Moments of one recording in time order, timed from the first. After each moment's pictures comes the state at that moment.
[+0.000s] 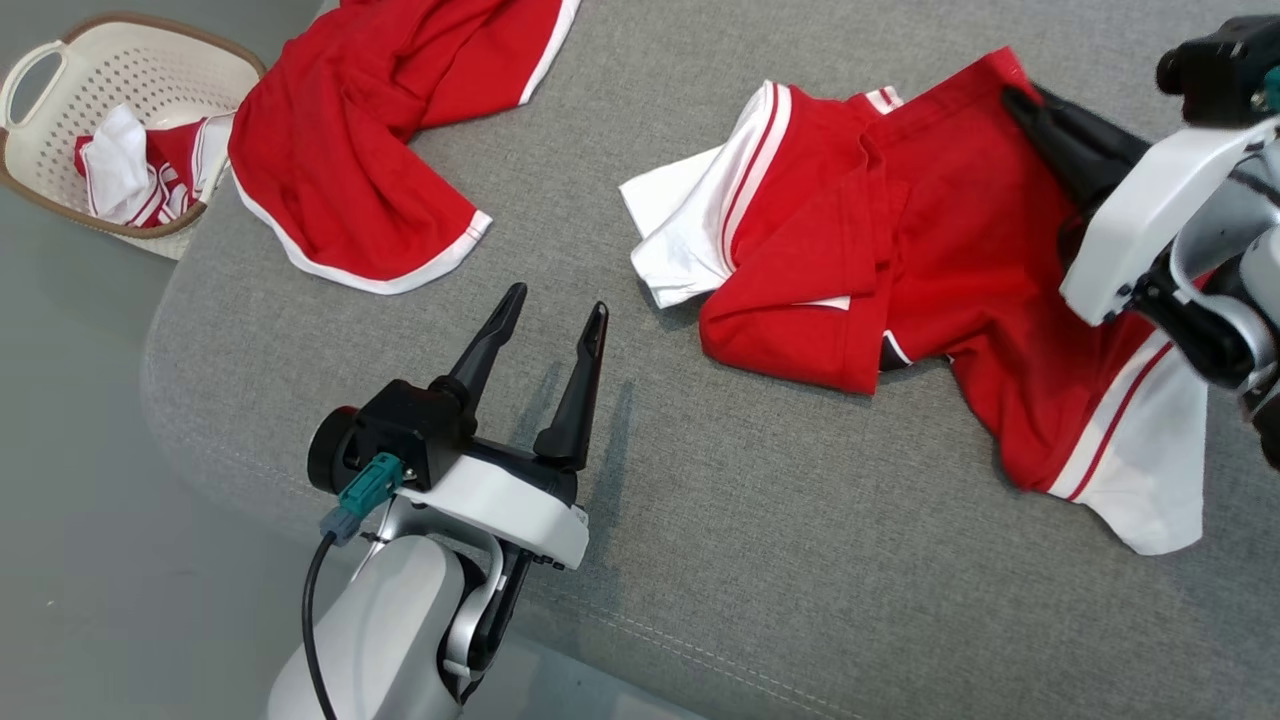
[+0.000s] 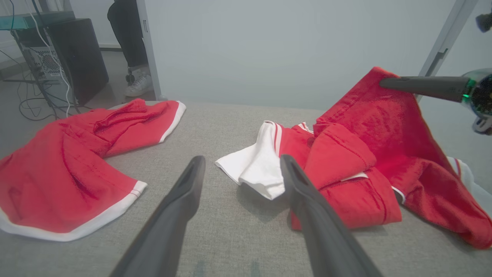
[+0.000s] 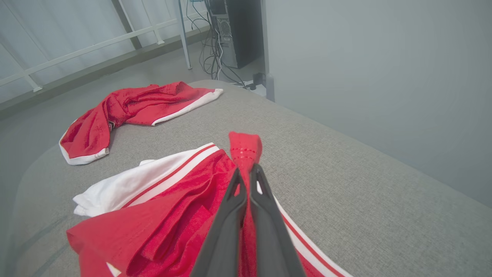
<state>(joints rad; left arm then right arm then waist) -0.42 0.12 -0.52 0.24 -0.48 0.11 -0.25 -1.08 -0.59 0.96 0.52 0.94 0.13 0.01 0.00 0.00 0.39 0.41</state>
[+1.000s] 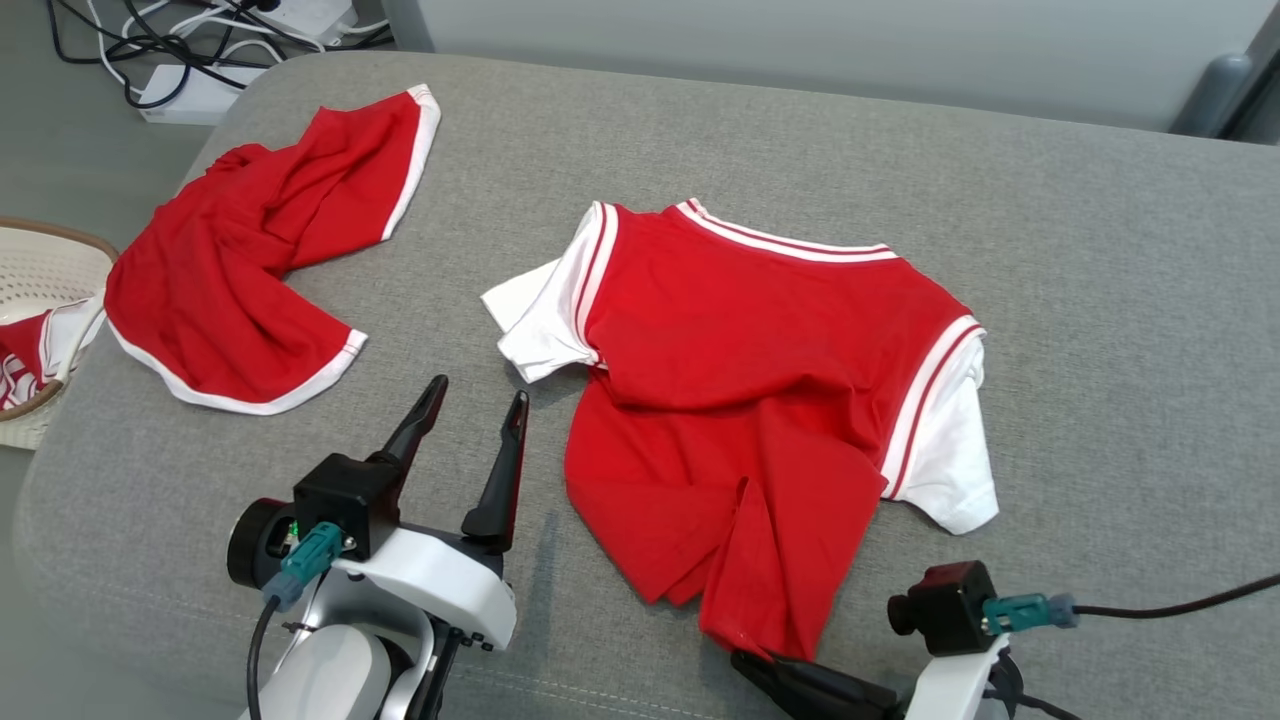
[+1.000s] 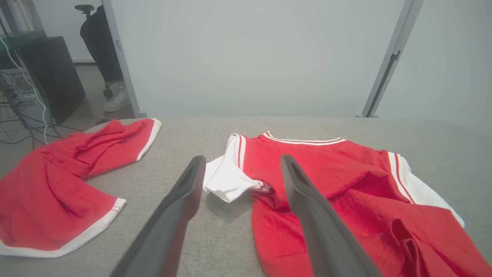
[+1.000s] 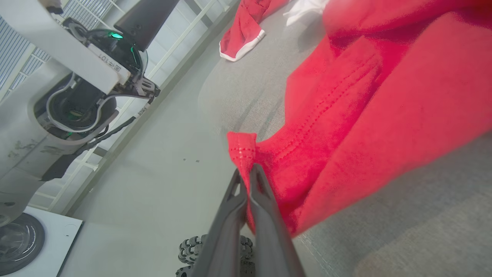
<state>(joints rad) -0.25 0.27 -0.50 0.08 -0.48 0.21 -0.11 -0.28 -0.48 0.93 -0.03 1.03 0.13 0.07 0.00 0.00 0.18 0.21</state>
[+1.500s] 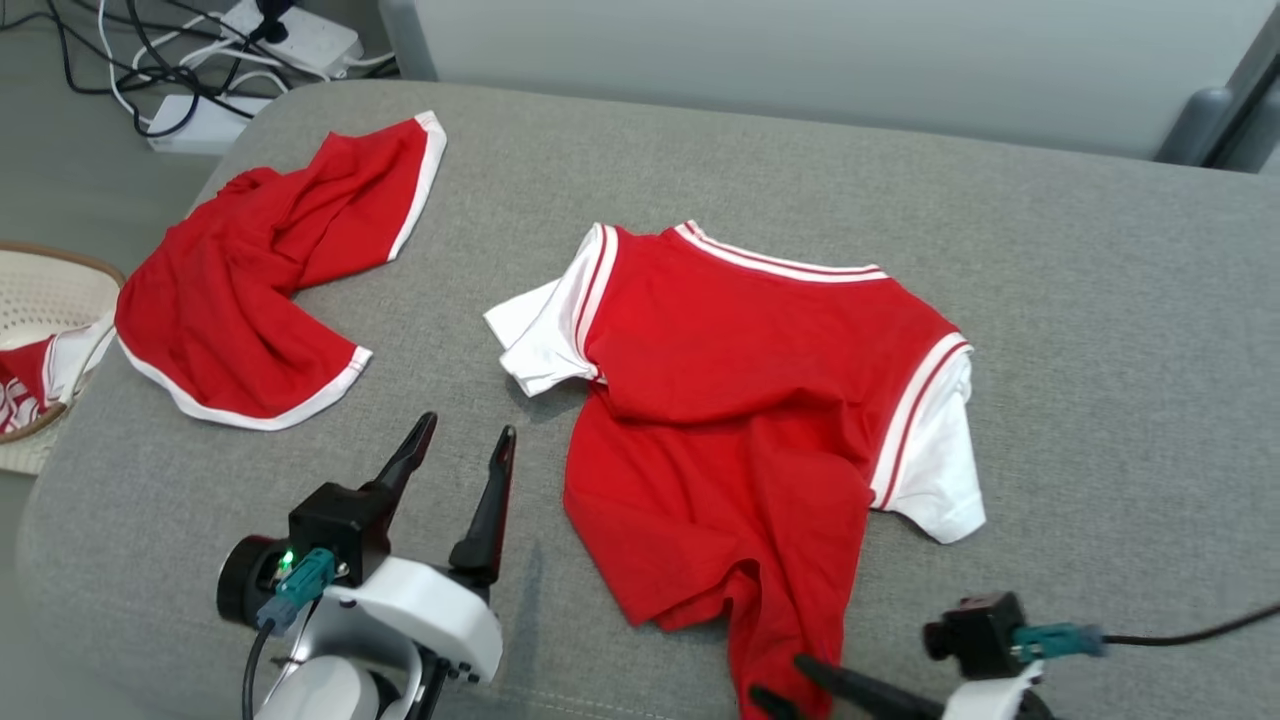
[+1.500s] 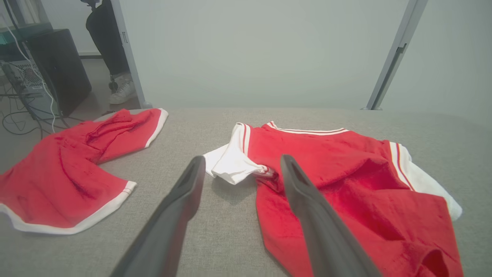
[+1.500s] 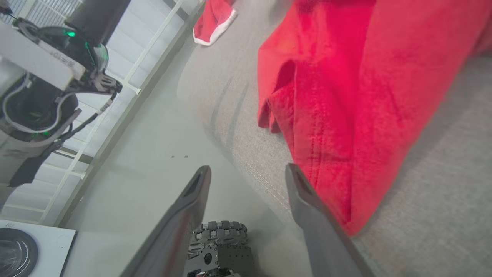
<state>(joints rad) -0.20 0.29 -0.50 0.08 -0.49 0.22 -0.10 -0.20 -0.47 0.89 0.03 1.05 0.13 0.08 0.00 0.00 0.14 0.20</state>
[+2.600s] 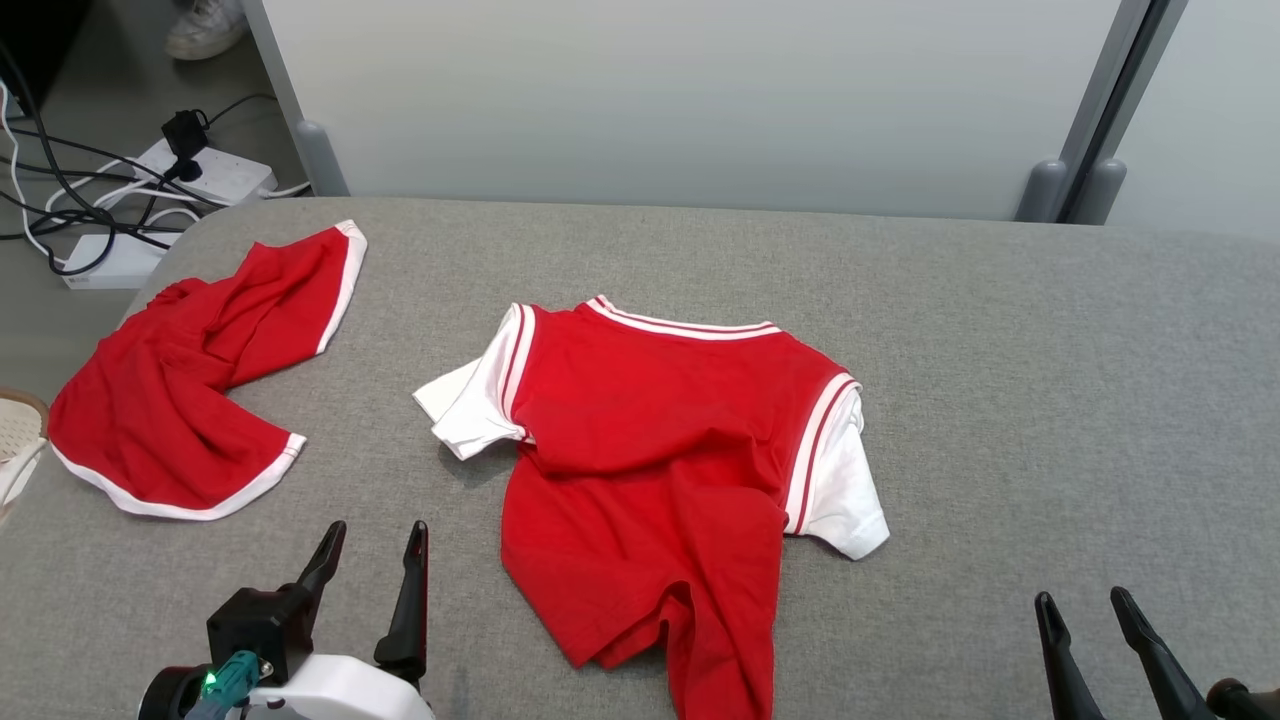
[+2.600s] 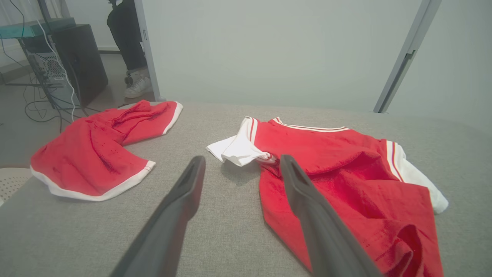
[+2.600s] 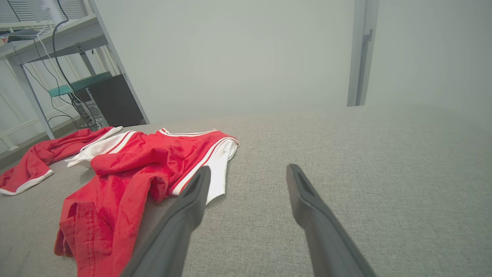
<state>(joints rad) 0.01 0.36 -0.43 -0.04 -0.54 0.35 -0.07 0.21 -0.16 0.07 0.05 0.35 0.13 -0.25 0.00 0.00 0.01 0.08</state>
